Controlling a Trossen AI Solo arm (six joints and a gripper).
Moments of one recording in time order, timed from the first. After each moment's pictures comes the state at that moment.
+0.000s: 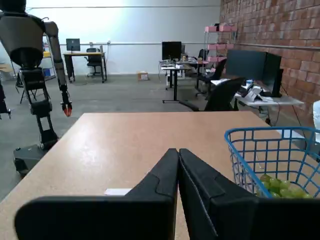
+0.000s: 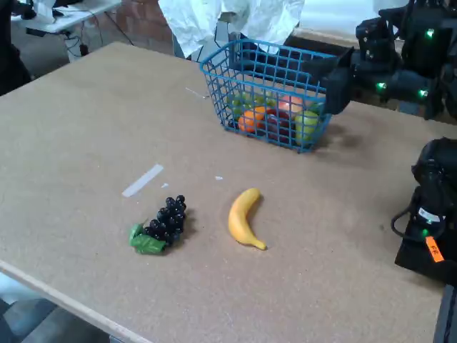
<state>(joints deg) -0.1 15.0 14.8 -0.4 0.4 0.1</state>
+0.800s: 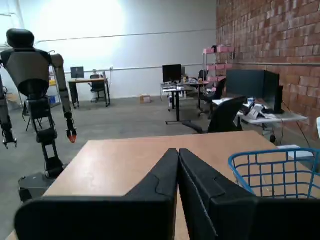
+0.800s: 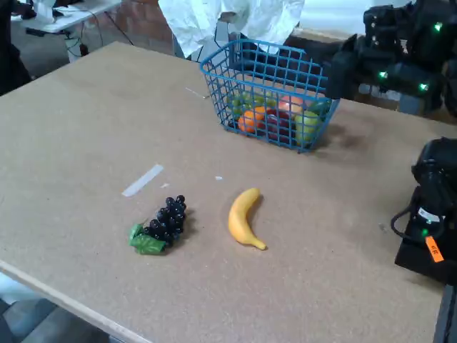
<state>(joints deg) -0.1 17.0 16.5 5.8 0.4 3.2</state>
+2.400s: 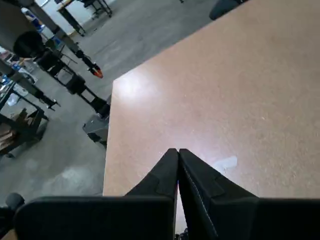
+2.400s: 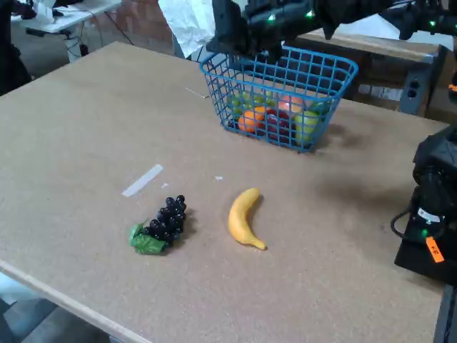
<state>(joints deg) 2.1 73.7 55.0 -4.7 -7.2 31.4</state>
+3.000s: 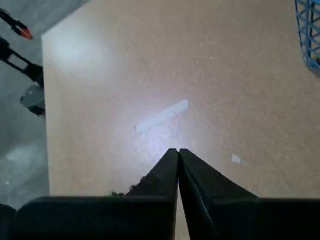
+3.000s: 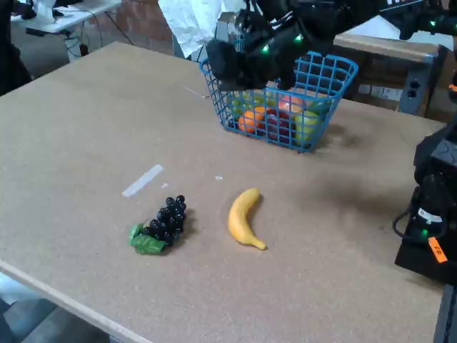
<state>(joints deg) 7.5 75.7 54.8 -19.6 3.9 33.6</state>
